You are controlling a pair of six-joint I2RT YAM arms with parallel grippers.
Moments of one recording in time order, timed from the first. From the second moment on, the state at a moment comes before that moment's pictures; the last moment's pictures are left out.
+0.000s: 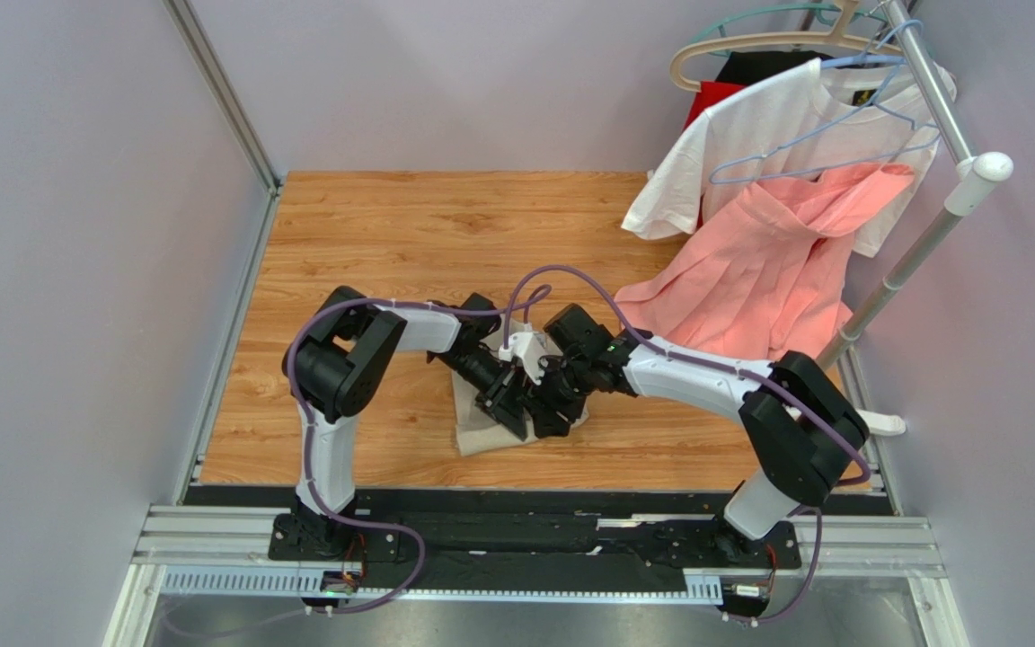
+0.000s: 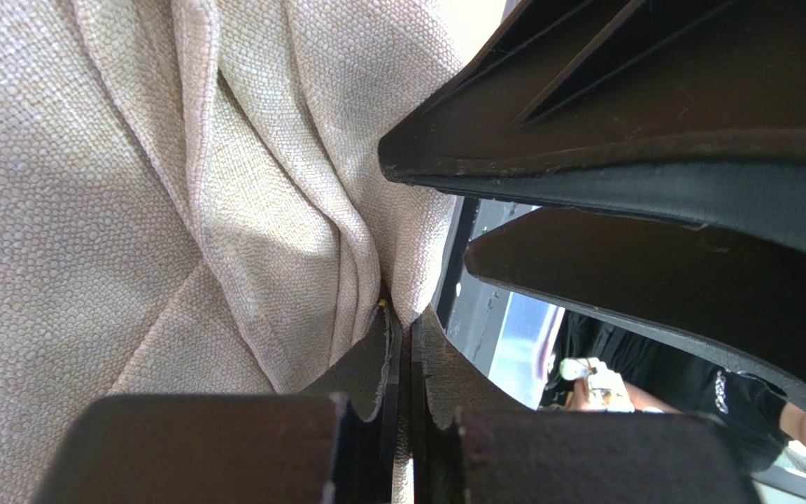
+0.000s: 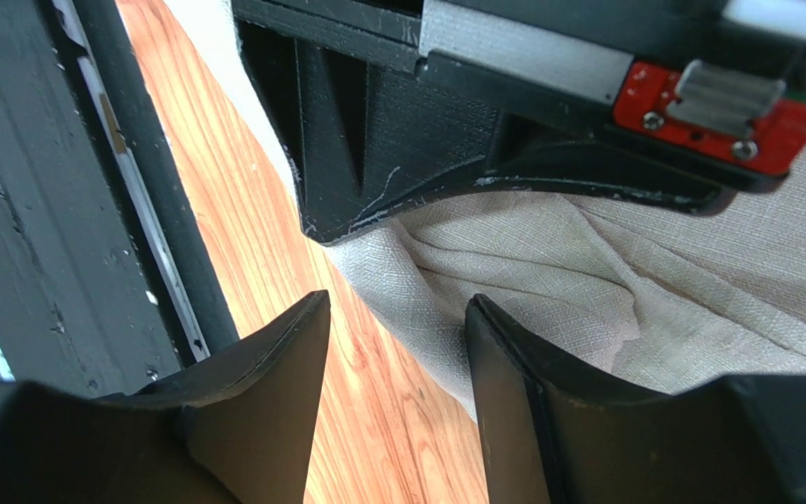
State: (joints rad) left arm -0.58 2.01 1.08 -0.57 1.13 0.16; right arm 0.80 1.60 0.94 -0.40 -0.47 -0.26
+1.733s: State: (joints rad) left arm -0.59 2.02 1.10 -0.56 1.12 0.14; right arm 0.78 1.68 1.09 -0.68 -0.30 -0.29
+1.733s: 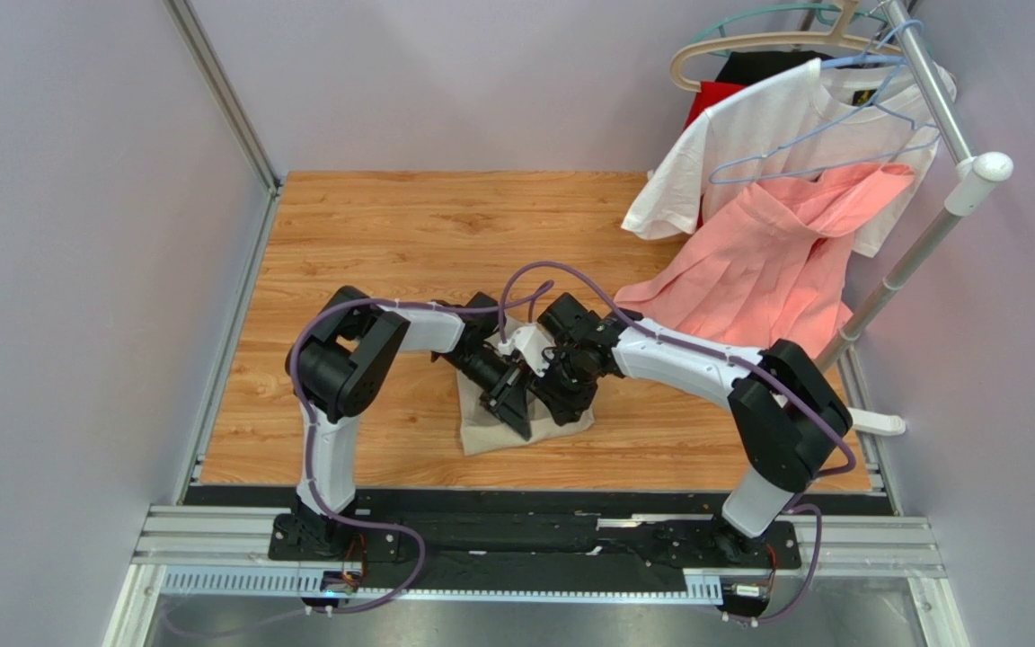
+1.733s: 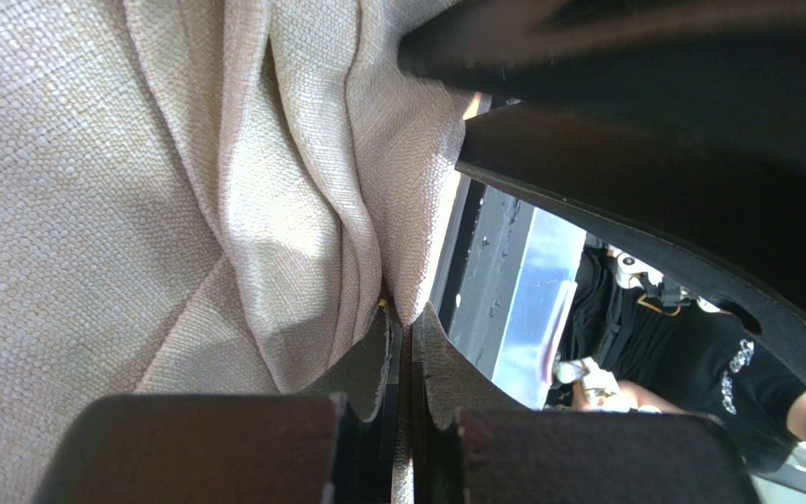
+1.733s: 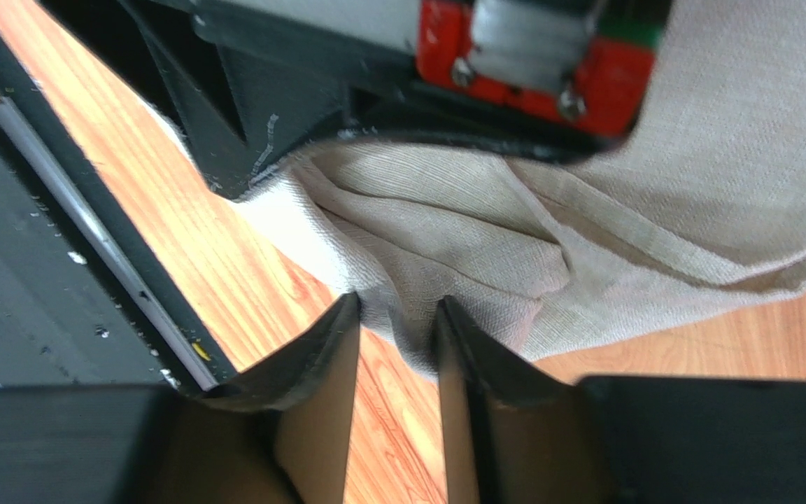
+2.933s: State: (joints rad) left arm -0.59 2.09 1.15 -0.66 1.14 0.08; right arm 1.27 1.39 0.60 0.01 0.35 -0.21
